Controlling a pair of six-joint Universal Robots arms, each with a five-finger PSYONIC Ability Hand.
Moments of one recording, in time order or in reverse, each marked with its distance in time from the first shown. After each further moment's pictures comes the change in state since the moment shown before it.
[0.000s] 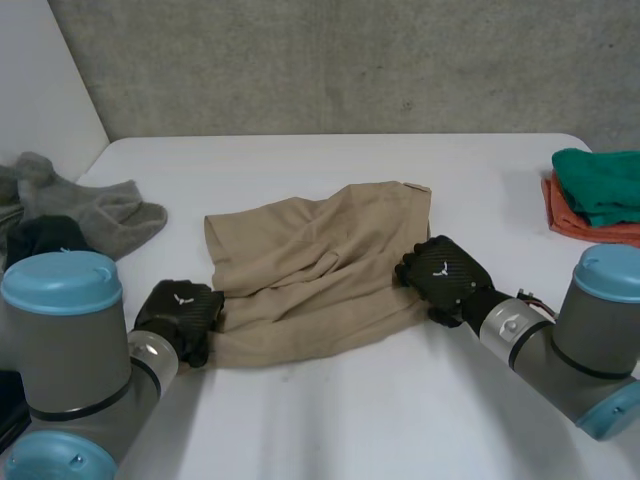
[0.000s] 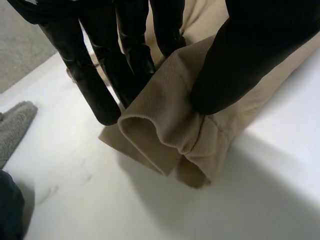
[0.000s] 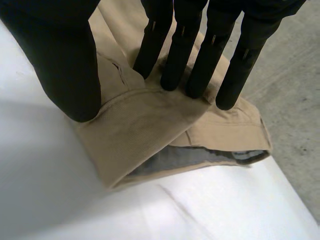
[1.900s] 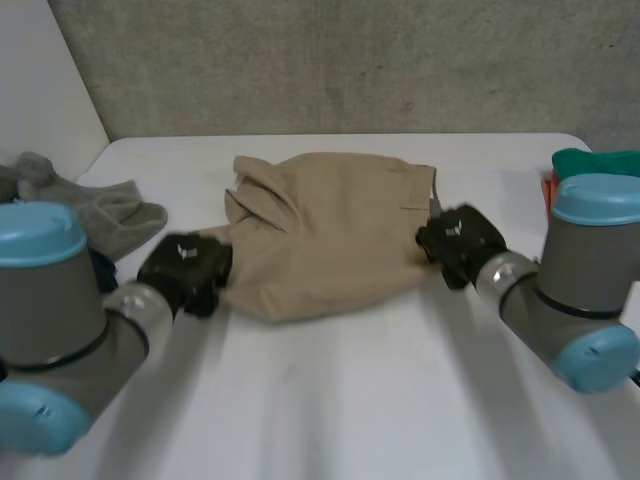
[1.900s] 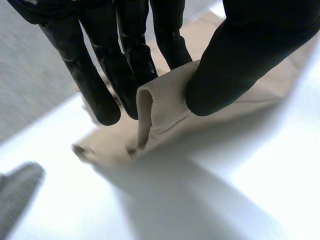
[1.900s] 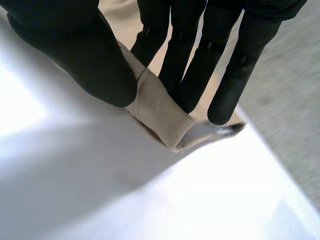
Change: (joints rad) left arm 0.066 0.046 0.090 -0.033 0.190 -0.021; right arm 0.098 -0.040 -0.263 0.384 0.330 0.097; left_hand 0.000 0.006 0.006 0.002 0.015; right_hand 0.326 0.374 0.395 0.396 0.410
